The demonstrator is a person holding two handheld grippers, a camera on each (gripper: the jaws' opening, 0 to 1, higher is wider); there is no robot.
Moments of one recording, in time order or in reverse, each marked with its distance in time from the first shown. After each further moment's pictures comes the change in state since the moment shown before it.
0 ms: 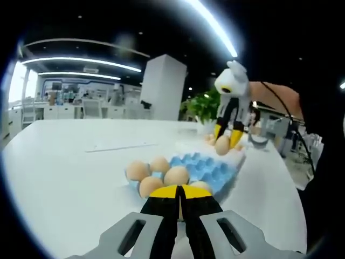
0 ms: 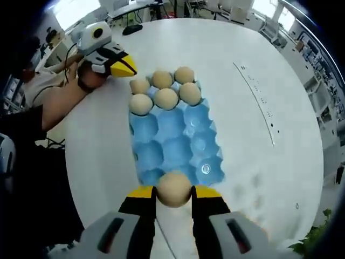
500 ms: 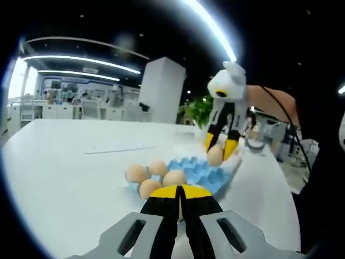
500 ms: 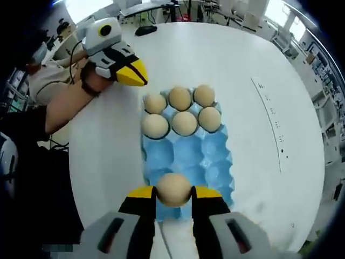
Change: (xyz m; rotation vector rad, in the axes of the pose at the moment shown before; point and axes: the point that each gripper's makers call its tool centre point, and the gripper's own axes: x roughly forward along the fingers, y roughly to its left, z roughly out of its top) left arm -0.008 -0.003 0.007 -0.023 -0.024 -0.022; right arm 0.016 0.024 0.041 -0.082 -0.004 0.032
